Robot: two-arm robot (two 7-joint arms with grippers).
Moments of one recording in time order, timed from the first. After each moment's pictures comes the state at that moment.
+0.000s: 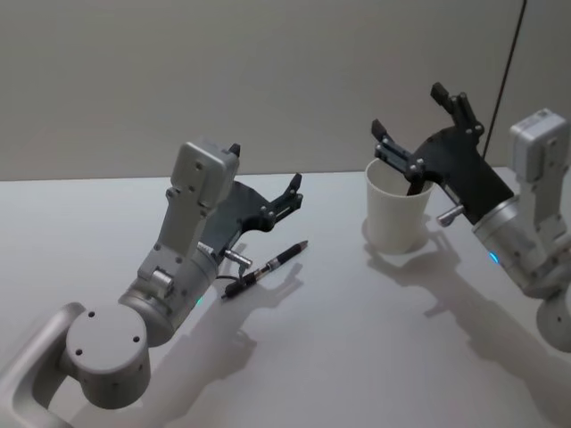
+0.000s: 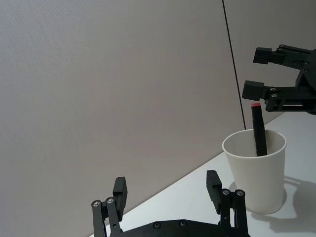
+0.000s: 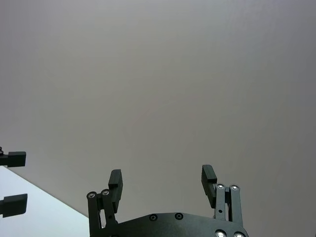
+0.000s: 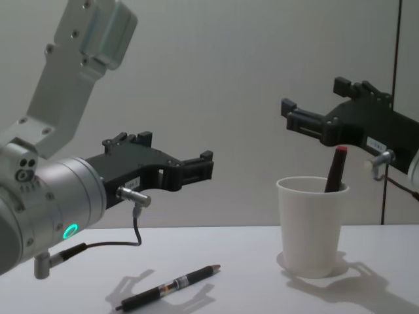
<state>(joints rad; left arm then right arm) -0.24 0.38 0.45 -1.63 -0.20 0.01 -0.01 0.32 0.18 -0.26 -1.36 0.08 -0.37 0.28</state>
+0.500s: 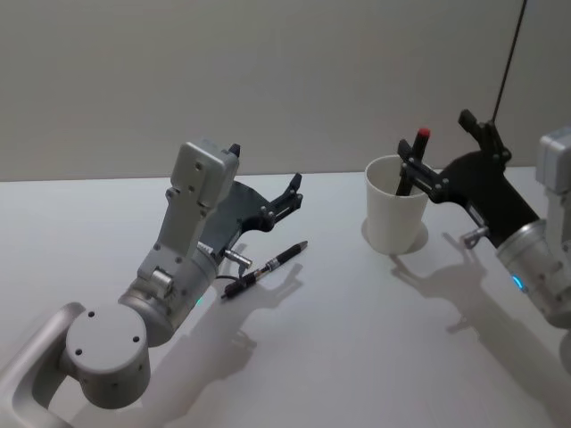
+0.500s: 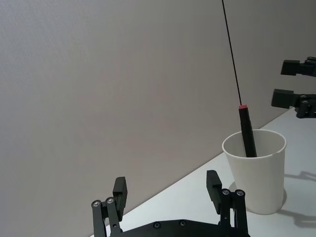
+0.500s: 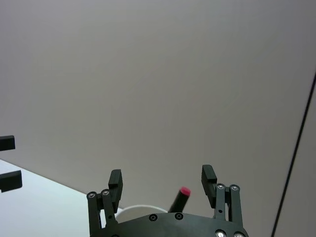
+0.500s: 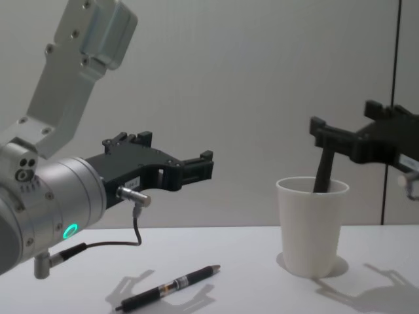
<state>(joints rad) -0.24 0.38 0.45 -1.63 -0.20 0.01 -0.01 0.21 0.23 -0.25 -1.49 0.15 -0.24 0.21</state>
